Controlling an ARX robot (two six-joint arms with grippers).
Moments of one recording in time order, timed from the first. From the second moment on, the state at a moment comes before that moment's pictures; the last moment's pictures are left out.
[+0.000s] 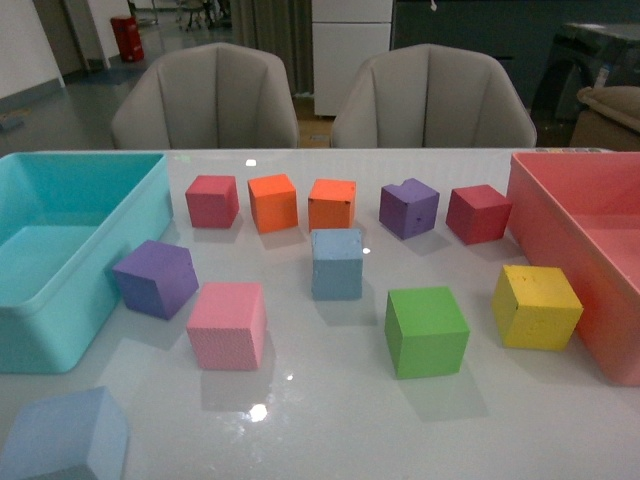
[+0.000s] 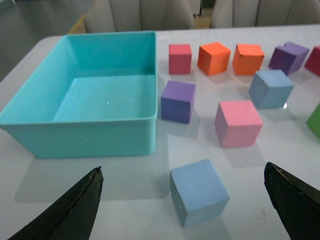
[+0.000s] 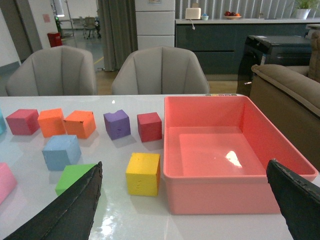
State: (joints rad) left arm -0.05 0.16 0.12 -0.23 -0.03 0.01; right arm 0.00 0.00 0.01 0.00 0.00 0.00
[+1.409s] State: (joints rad) left arm -0.23 1.45 0.49 0.08 -0.16 -0.15; right arm 0.00 0.00 0.01 0.00 0.00 0.00
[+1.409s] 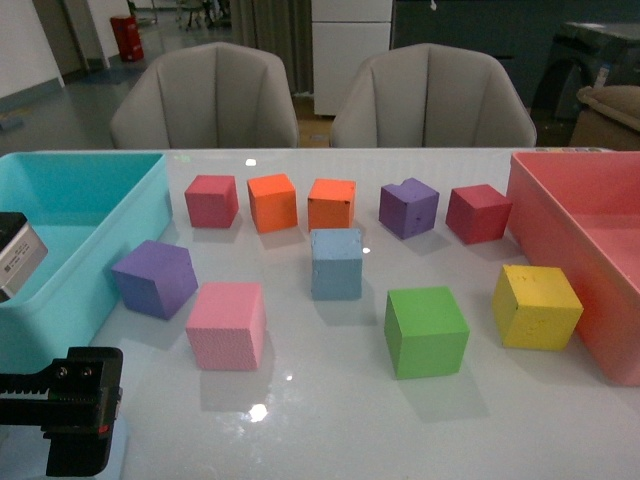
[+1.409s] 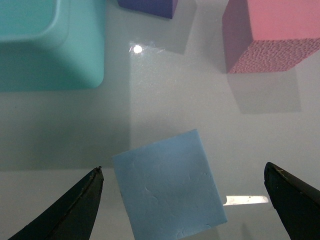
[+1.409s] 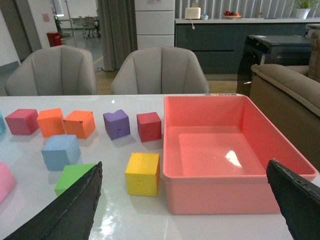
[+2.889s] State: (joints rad) left arm -0.27 1.63 0.44 0.23 -0.20 -0.12; right arm 0.00 0.00 0.01 0.00 0.00 0.00
